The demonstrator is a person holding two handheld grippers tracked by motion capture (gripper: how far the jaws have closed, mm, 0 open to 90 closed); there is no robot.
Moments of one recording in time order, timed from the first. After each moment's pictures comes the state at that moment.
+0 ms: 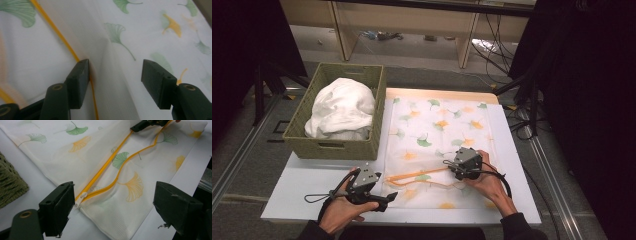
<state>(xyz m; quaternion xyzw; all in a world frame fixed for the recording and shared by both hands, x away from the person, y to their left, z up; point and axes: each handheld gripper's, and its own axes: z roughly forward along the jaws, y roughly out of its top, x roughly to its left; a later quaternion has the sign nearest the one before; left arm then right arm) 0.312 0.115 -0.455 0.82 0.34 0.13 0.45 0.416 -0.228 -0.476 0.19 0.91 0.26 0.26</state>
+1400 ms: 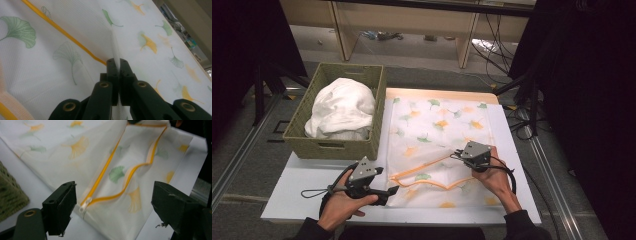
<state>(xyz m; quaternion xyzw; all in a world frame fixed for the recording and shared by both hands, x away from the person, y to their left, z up) 0.321 0.115 -0.431 0.80 0.34 0.14 0.48 0.418 -0.242 -0.445 0.16 0.89 0.31 0.29</state>
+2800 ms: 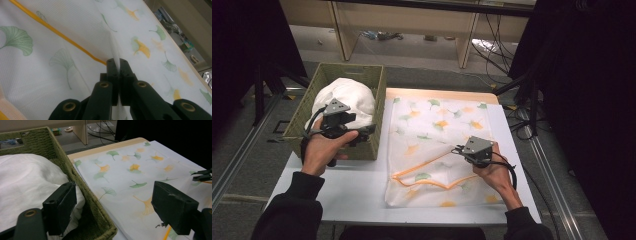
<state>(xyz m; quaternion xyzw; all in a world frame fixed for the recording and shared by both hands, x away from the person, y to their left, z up) 0.414 0.173 -0.347 0.73 0.44 0.22 0.47 0.424 -0.244 -0.432 0.16 0.89 0.32 0.30</state>
